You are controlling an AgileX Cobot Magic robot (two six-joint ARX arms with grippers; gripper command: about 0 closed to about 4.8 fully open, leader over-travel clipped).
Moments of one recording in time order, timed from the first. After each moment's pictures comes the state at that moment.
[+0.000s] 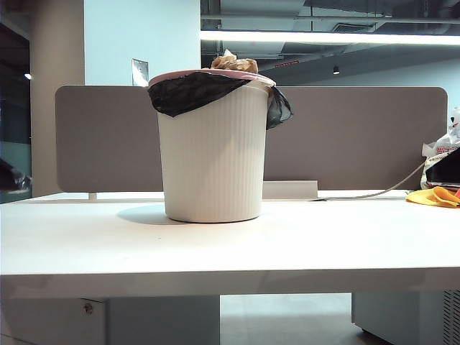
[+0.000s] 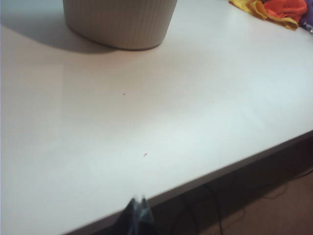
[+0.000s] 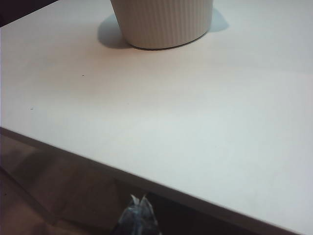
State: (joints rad) left arm -0.43 0.43 0.01 0.16 0.10 -0.22; right arm 0.51 0.41 0.01 0.16 -0.05 0.19
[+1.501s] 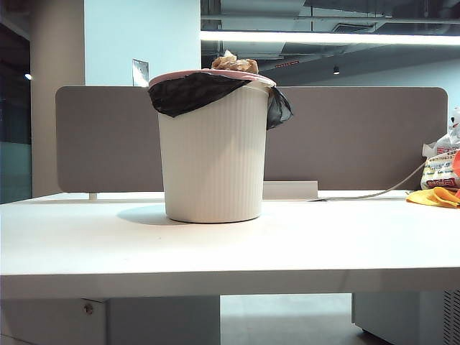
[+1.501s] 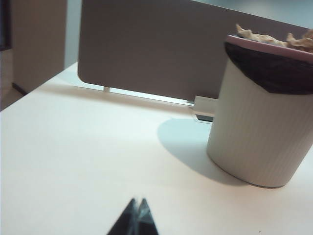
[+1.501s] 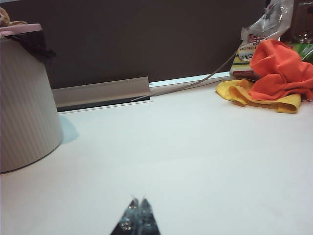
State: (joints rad) left arm 0.13 0.00 0.01 0.10 0.16 -0.22; right arm -0.06 0.00 0.01 0.06 -0.08 0.19
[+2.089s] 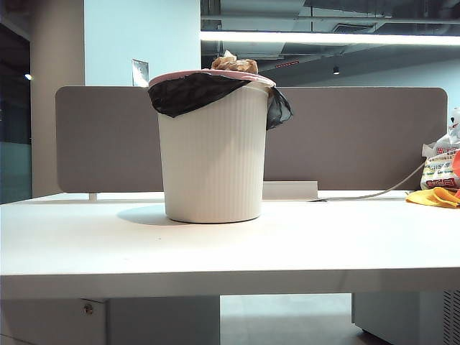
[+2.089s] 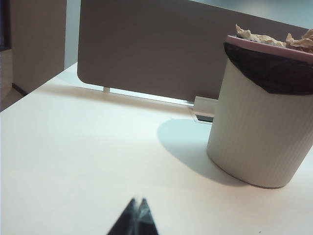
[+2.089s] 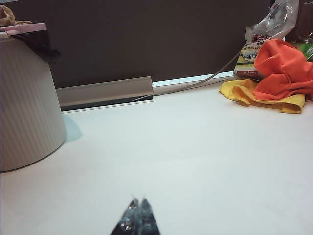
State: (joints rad) left arm 0.13 0.00 0.01 0.10 0.16 -0.22; right arm -0.05 0.00 0.01 0.06 -0.08 0.19
